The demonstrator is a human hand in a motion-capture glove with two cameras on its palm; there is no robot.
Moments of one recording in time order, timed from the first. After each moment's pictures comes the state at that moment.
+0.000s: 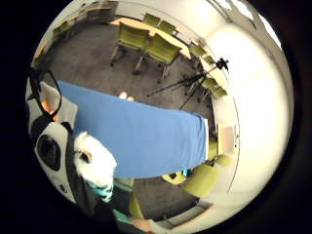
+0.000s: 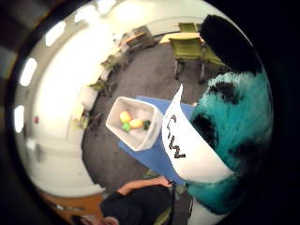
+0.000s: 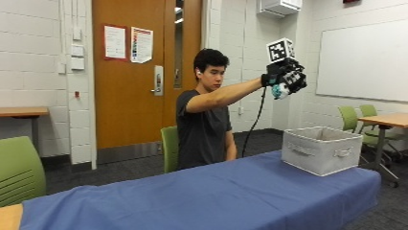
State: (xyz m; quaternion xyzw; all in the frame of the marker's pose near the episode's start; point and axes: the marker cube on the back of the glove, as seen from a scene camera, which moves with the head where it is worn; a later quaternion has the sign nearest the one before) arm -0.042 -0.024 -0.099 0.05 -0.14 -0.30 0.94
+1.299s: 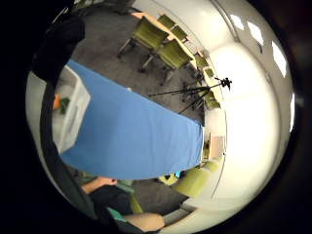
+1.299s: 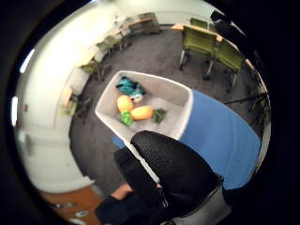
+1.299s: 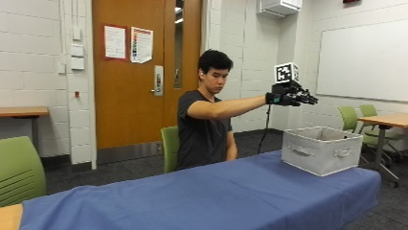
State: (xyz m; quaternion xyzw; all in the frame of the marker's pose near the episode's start) arm -0.119 -0.018 -0.008 0.01 0.00 -0.18 0.98
